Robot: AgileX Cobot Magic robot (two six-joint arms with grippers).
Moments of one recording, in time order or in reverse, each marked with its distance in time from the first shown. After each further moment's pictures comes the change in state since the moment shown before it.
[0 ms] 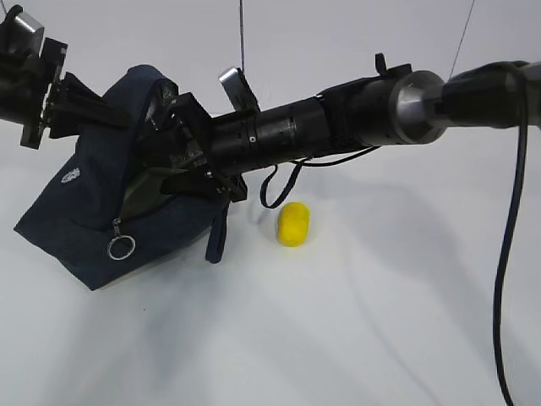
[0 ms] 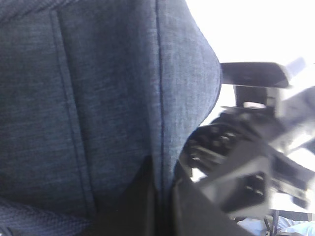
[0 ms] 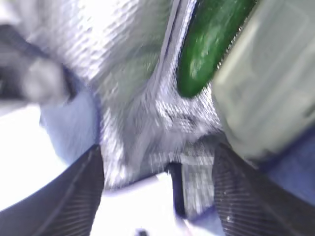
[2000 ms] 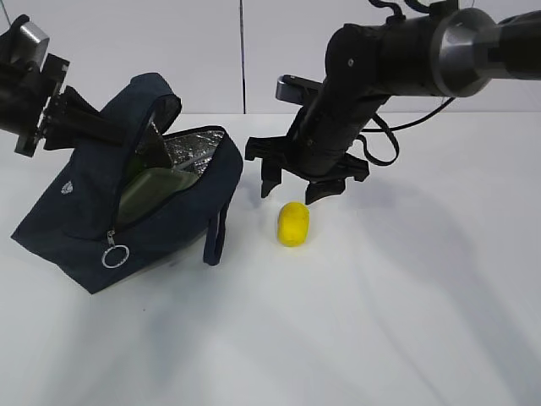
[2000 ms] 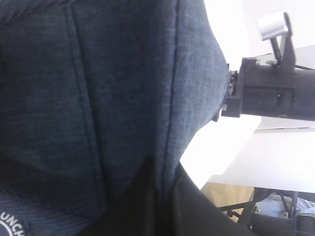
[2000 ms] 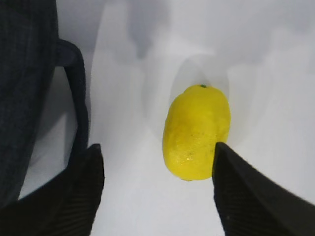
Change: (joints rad) left arm -0.002 0.000 0.000 0.090 0.005 0.000; right arm 0.001 -0.149 0.000 -1.406 -0.127 0.981
